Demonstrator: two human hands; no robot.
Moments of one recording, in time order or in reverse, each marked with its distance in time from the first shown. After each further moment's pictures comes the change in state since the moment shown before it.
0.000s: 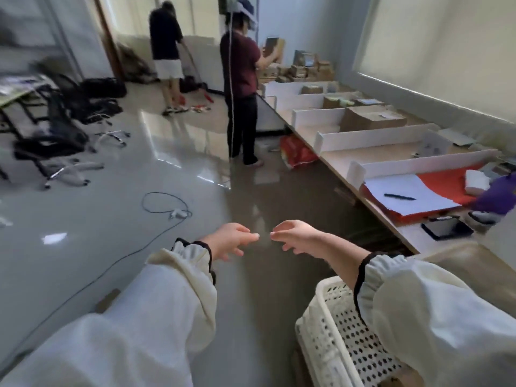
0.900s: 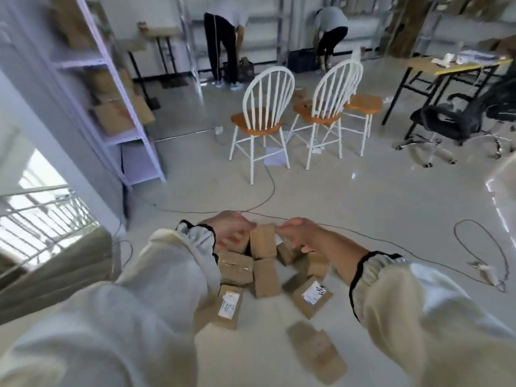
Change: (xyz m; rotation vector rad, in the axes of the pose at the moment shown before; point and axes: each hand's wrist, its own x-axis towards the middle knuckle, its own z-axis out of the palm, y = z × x) left_hand -0.502 -0.443 -0.160 -0.742 0.981 -0.704; right_hand -0.165 -0.270 0.610 -0.617 -1.012 -0.580
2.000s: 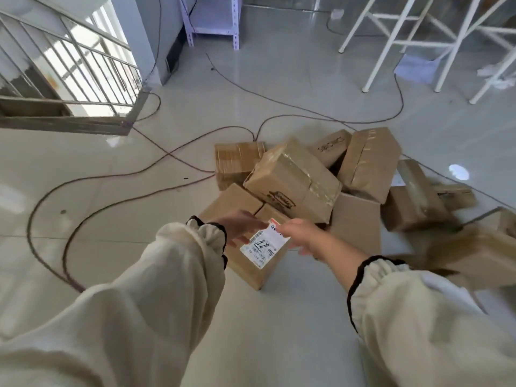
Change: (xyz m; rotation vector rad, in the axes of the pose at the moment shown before) left_hand 0.474 -0.545 0.190 -0.249 0.169 -0.303; right_hand 0.518 0.336 0.417 -0.240 -0.350 0.040
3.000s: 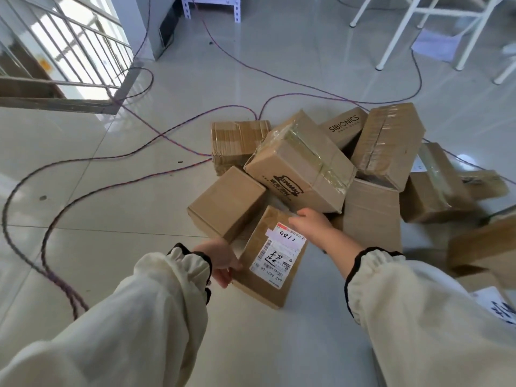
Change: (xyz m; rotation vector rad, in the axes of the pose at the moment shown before) left_hand 0.037 -0.082 0.031 0.193 -0.191 -0.337; right_hand 0.083 0.041 0.005 -0.190 0.174 -0.062
